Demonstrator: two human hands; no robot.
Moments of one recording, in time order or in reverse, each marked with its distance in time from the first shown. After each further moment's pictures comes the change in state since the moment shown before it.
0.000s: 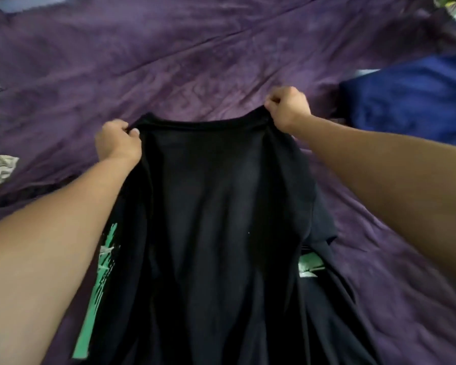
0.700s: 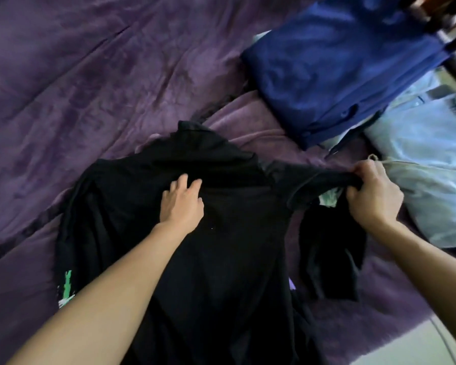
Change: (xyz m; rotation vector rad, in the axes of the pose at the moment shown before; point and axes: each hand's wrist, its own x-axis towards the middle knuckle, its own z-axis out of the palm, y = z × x) left_hand -0.166 0.071 0.128 0.481 -0.564 0.800; right_hand -0.254 0.232 -0.071 -0.303 0.442 0.391
